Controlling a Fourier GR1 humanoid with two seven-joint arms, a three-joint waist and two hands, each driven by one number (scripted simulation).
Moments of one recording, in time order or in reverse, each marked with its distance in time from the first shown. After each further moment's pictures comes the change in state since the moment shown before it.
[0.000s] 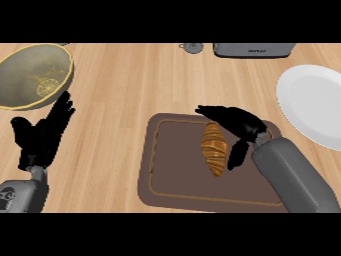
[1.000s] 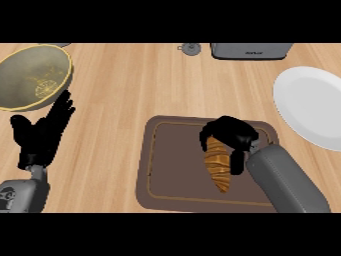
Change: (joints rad) left arm -0.003 -0.030 0.032 -0.026 -0.032 -0.024 0.034; right arm 0.041 0.041 0.016 0.007 0.174 -0.016 -0.165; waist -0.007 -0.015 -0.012
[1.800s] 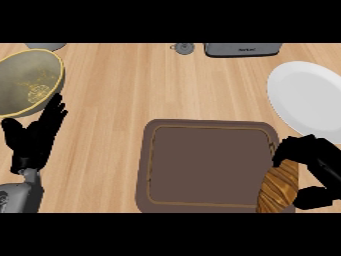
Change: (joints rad) left arm 0.023 0.009 0.035 0.005 0.002 0.002 -0.011; right arm 0.498 -0.275 -0.286 -0.589 -0.222 -0.296 -0.289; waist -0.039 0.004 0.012
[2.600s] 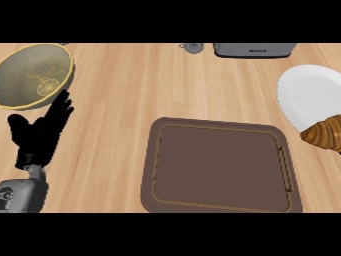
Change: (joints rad) left arm -0.026 -0.016 -0.010 -0.007 -0.013 -0.028 0.017; right arm -0.202 -0.081 -0.391 0.305 -0.269 0.075 0.081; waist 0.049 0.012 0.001
